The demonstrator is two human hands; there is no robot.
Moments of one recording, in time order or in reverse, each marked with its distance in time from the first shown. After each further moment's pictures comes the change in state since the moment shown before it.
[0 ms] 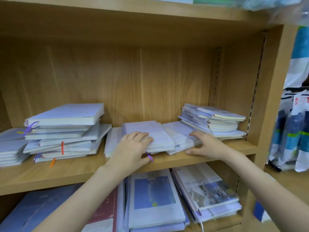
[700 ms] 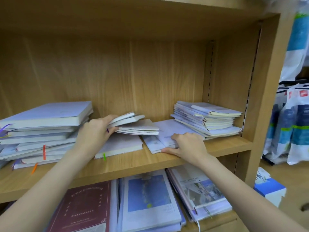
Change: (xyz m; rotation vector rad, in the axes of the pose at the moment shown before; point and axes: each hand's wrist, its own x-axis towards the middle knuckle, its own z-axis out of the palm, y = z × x) left_hand 0.018 -0.067 0.000 -0.123 0.184 -0.372; right_hand 0.017 -0.026 0.038 -0.502 0.319 -0.079
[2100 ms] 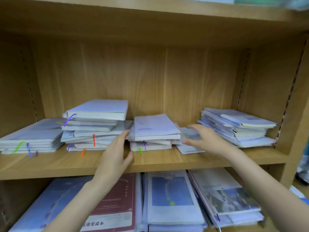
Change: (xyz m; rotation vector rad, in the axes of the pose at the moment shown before) left_hand -0.096 -0.022 -0.014 -0.282 0.009 -0.146; right_hand 0.022 -0.028 -0.036 0.531 -0.204 -0.081
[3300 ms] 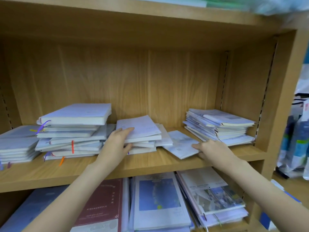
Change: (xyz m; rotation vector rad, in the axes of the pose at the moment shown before) left_hand 0.054 0.027 0.027 0.067 -0.144 0.026; right_hand -0.046 0.043 -0.013 -0.711 -0.036 0.020
